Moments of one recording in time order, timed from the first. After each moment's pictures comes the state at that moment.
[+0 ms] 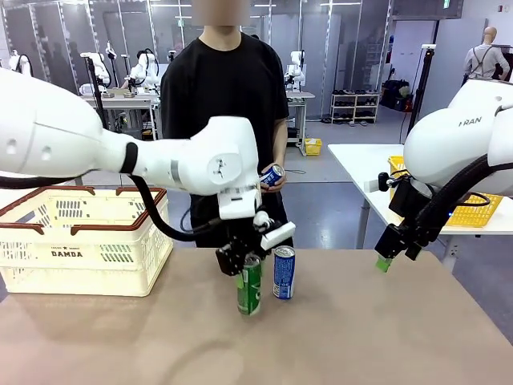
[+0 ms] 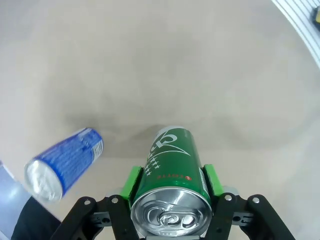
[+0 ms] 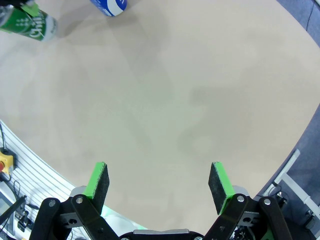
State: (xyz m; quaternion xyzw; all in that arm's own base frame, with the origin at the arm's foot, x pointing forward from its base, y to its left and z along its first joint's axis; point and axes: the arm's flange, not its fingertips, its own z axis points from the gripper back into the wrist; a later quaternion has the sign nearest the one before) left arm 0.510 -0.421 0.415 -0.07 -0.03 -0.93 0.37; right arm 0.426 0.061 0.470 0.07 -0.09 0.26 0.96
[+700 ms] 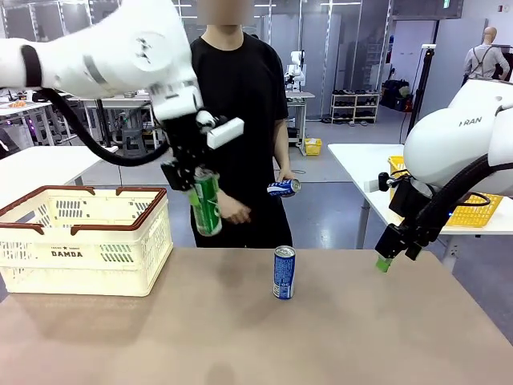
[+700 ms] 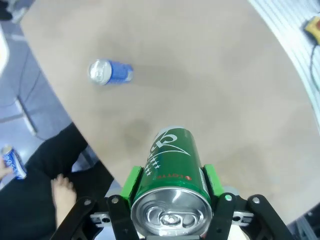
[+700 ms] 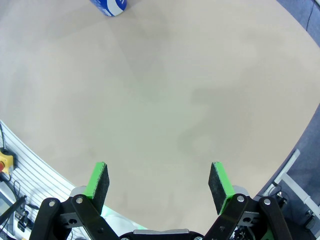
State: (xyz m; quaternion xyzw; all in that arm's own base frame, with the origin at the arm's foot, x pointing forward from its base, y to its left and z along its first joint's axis) left arm 0.520 -0.310 0.601 -0.04 -0.10 -0.89 0.45; right arm 0.426 0.061 0.470 0.07 -0.09 0.26 0.96
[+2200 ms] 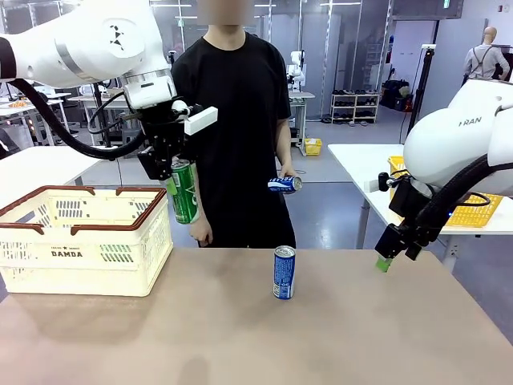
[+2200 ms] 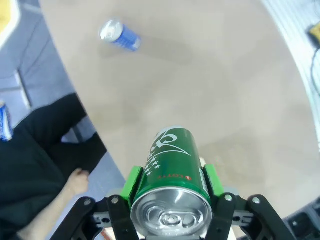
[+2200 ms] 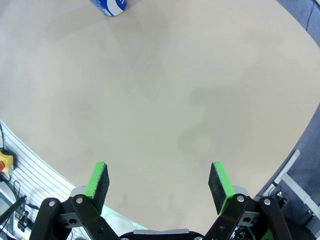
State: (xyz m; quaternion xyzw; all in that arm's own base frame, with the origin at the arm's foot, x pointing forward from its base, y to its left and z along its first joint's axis) left arm 0.555 -0.249 0.614 -0.03 -0.10 -0.85 0.51; right arm 0.426 0.061 0.470 0.07 -0.09 0.26 0.96
